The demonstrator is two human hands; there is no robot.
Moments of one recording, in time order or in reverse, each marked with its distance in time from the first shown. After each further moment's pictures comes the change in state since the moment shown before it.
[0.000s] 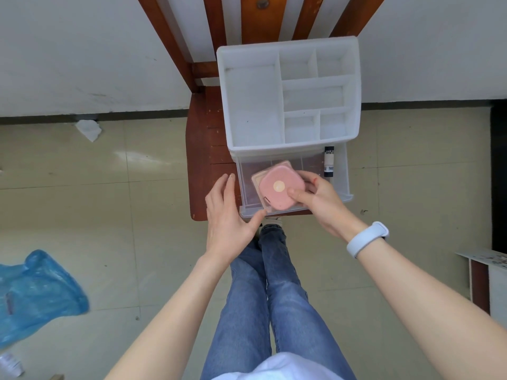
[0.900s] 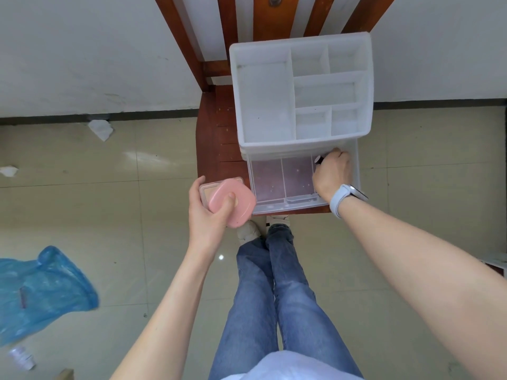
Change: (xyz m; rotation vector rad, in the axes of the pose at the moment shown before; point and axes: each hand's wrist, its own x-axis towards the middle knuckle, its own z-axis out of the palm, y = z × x) left_hand -0.004 -0.007 -0.043 -0.608 0.137 -0.437; right_hand 0.054 -0.003 0.004 -0.948 0.500 0.009
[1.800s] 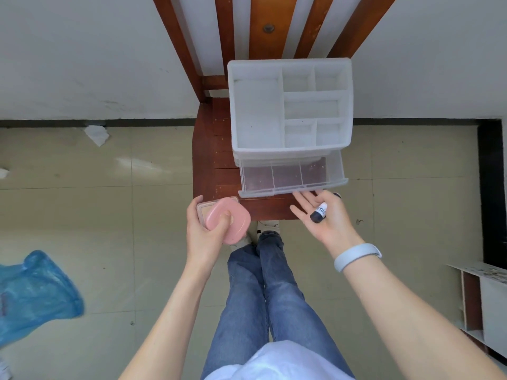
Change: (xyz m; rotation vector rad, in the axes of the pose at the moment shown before) left_hand -0.030 -0.005 -0.004 -0.007 0.009 -0.051; right_hand -0.075 0.013 -0.034 1.807 -0.443 0.664
